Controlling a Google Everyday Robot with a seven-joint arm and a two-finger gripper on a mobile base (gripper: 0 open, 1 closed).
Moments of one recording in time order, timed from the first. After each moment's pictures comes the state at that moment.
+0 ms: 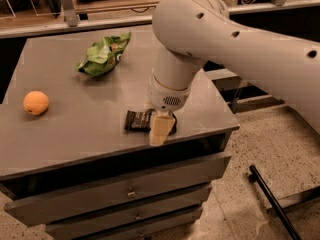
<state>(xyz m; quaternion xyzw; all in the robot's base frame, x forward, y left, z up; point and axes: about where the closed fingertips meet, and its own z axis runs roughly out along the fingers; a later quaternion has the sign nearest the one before) 0.480 0.003 0.818 -0.73 0.67 0.09 0.10</state>
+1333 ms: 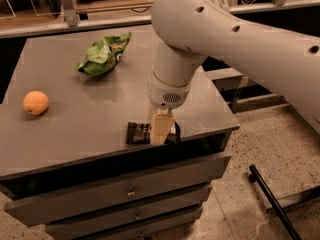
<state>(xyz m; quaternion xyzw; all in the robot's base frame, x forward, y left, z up) 0.479 0.003 0.828 -0.73 0.67 0.09 0.10</state>
